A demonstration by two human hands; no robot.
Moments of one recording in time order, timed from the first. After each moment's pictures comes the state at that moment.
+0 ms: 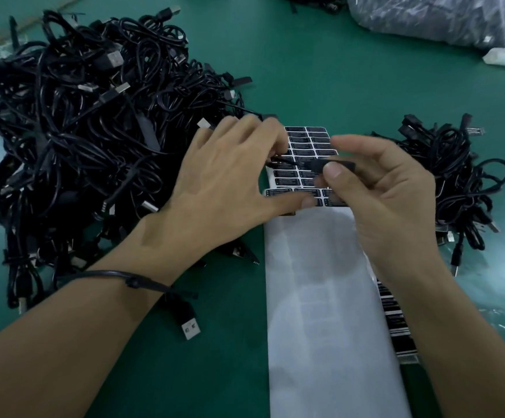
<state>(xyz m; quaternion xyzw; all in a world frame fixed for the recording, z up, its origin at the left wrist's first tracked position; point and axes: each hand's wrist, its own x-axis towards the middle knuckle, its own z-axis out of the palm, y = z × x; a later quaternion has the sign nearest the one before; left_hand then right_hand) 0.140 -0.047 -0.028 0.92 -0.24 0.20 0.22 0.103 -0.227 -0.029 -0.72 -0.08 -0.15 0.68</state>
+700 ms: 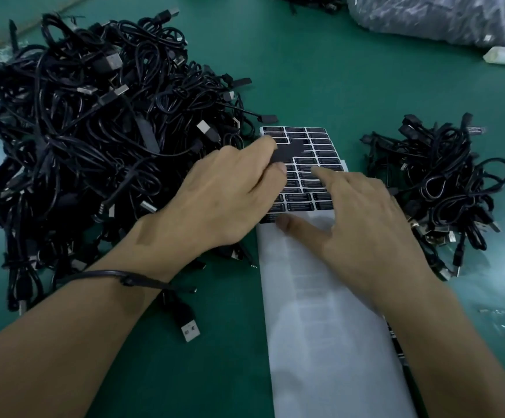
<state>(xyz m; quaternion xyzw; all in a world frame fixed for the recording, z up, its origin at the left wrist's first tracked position) 0.138 -0.046 -0.025 0.92 -0.22 0.06 0.32 0.091 -0.221 -0.027 -0.99 -0.01 -0.01 0.13</state>
